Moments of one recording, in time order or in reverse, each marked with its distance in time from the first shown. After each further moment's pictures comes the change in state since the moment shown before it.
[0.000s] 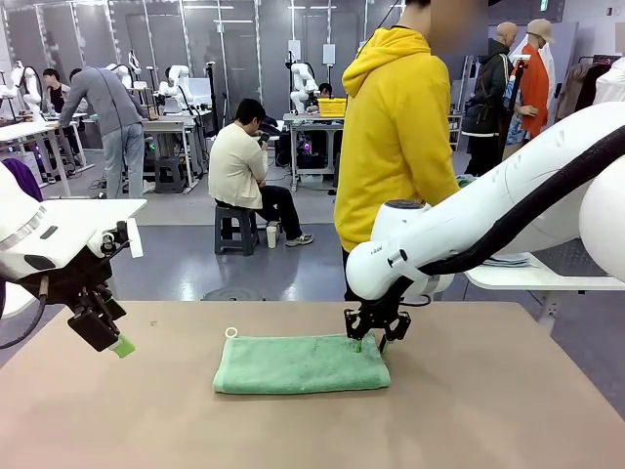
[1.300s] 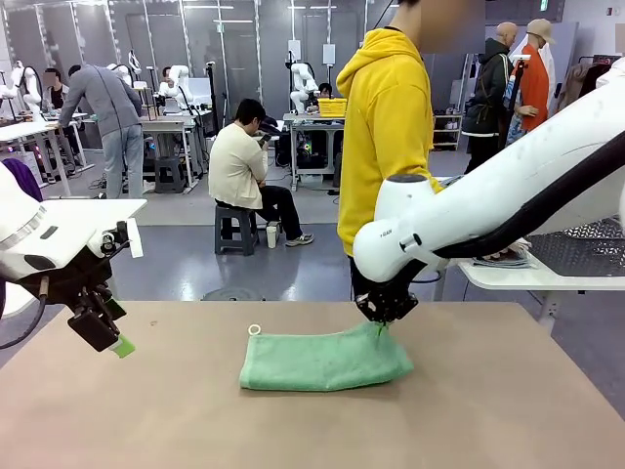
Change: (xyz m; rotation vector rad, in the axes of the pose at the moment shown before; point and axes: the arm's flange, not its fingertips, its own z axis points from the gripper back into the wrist) left arm 0.000 0.000 0.000 0.000 0.000 0.000; right arm -0.006 -0.005 0.063 -0.084 -0.056 0.065
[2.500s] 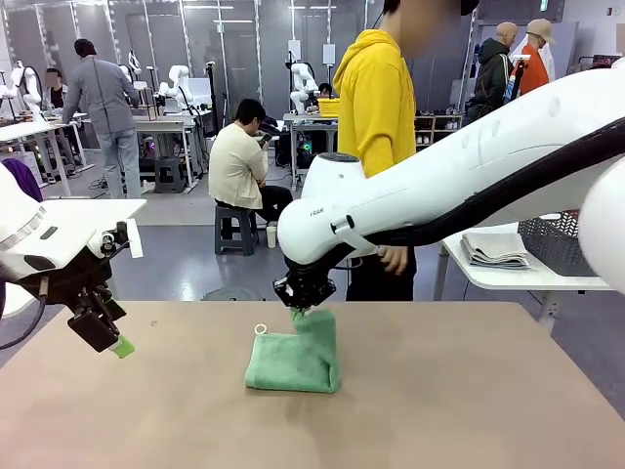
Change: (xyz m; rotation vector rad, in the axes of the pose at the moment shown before) left arm 0.000 0.000 0.000 -0.001 0.000 0.001; right arm 0.007 0.154 0.028 0.199 -0.034 0.135
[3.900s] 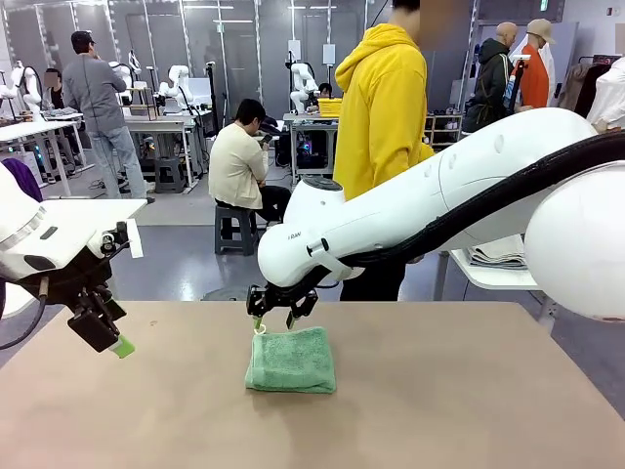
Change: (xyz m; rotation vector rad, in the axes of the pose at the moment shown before) left arm 0.000 0.000 0.000 0.000 0.000 0.000; right arm 0.007 0.028 -0.043 0.077 -0.043 0.007
